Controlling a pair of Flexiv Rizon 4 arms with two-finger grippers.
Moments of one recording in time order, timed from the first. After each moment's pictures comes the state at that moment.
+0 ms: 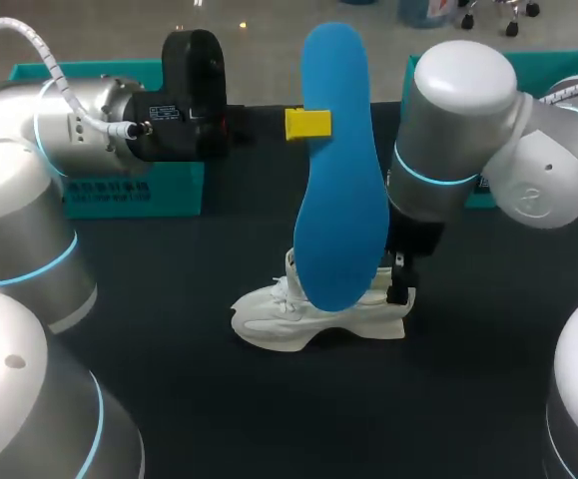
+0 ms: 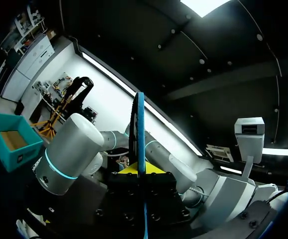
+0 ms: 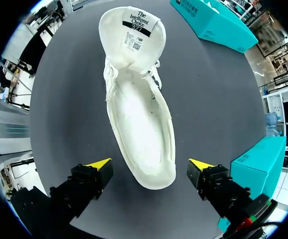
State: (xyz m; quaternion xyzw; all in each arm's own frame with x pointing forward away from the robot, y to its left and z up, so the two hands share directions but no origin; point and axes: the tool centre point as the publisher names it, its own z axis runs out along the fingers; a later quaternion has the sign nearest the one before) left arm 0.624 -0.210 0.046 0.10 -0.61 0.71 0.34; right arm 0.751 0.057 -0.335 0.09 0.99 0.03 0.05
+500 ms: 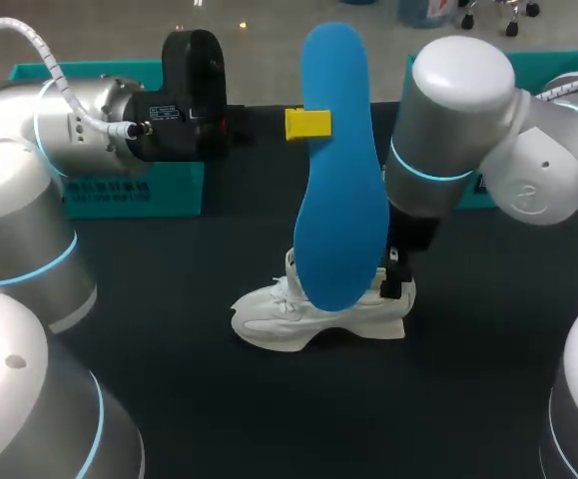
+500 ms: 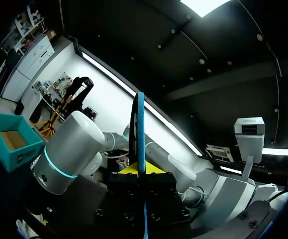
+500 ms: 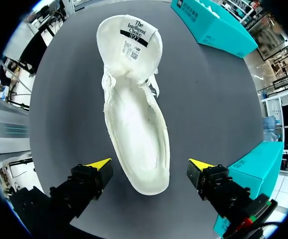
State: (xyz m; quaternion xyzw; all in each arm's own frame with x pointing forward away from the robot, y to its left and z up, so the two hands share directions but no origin) left arm 0.624 -0.210 0.046 0.10 -0.61 0.71 0.34; right arm 0.758 0.068 -0.328 0.08 0.99 0.04 0.06
